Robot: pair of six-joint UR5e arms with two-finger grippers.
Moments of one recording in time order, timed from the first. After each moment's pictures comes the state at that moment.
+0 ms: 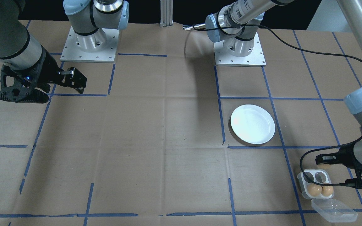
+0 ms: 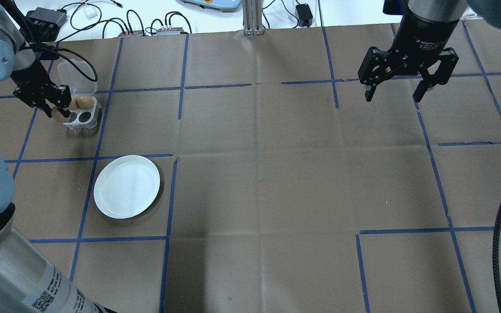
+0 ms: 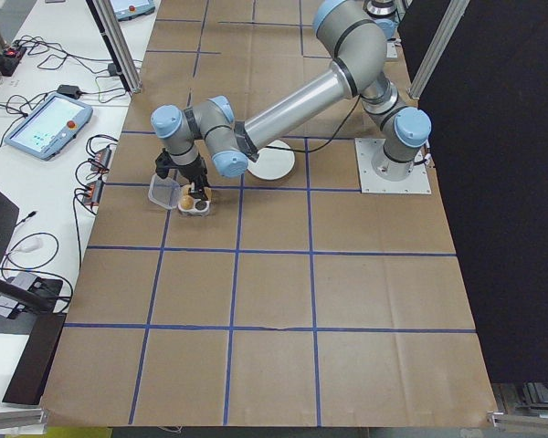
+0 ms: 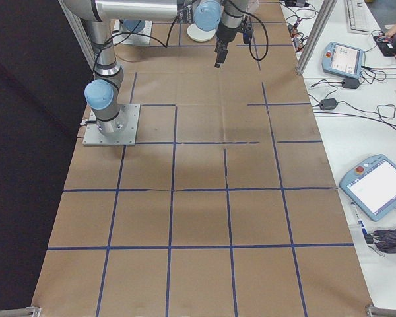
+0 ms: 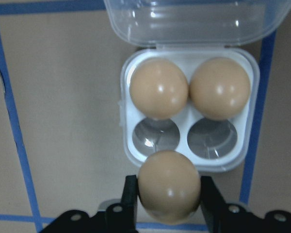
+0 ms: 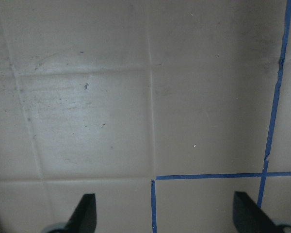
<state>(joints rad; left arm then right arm) -1.15 -2.14 -1.35 -1.40 1.69 0.40 1.51 -1.42 1.43 -1.38 -1.54 -0.02</state>
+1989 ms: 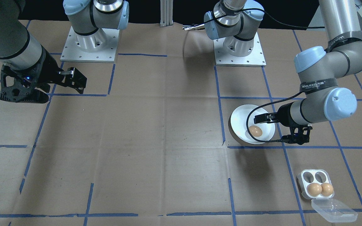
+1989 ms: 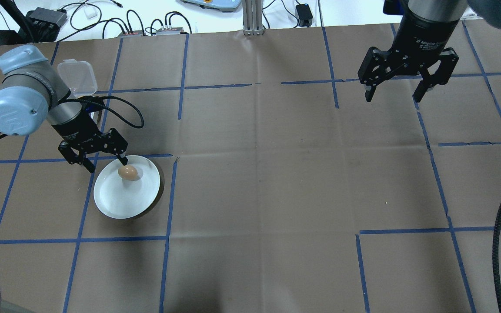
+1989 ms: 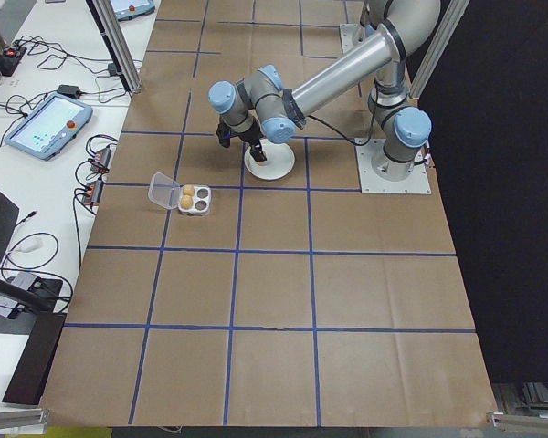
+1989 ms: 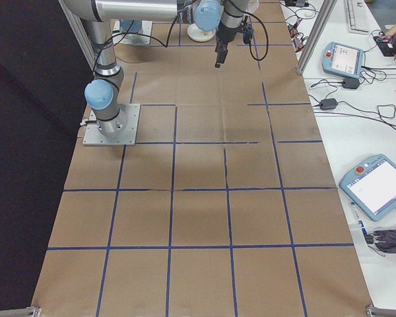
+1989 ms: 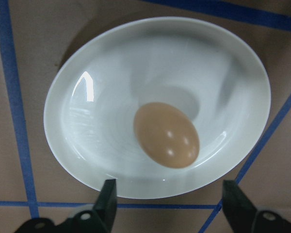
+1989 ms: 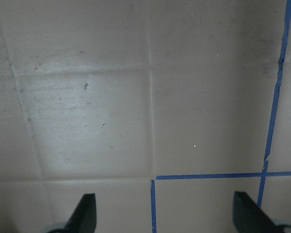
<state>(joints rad) -1.24 -1.88 -1.79 -1.38 1.52 0.30 1.51 -1.42 1.43 -1.38 -1.54 -0.02</state>
